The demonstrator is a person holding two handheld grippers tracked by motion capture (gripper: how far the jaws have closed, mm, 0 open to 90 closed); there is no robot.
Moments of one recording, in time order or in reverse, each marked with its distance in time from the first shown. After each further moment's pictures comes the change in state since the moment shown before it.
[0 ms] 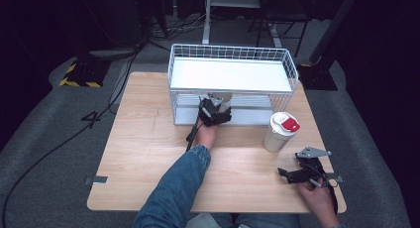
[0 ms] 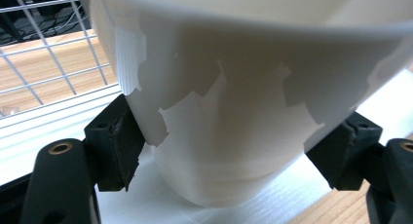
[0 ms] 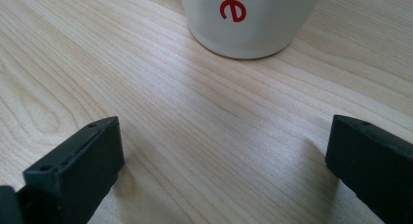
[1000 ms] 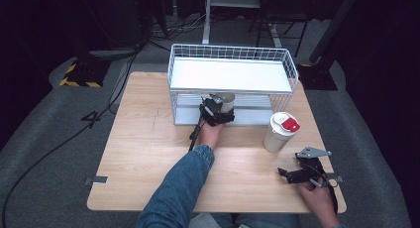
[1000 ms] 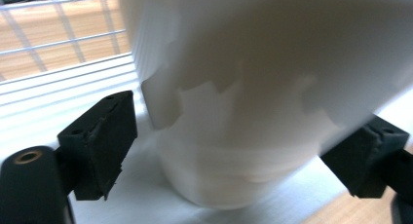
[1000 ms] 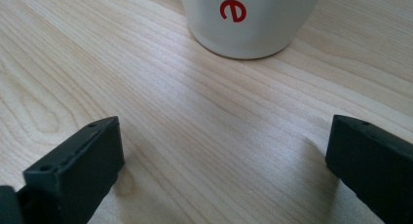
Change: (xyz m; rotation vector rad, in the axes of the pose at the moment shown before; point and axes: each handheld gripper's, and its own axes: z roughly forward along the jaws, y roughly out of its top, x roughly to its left) left arm -0.001 -0.001 0.016 0.066 0.009 -0.080; right arm 0.000 0.000 0.000 0.000 0.000 0.000
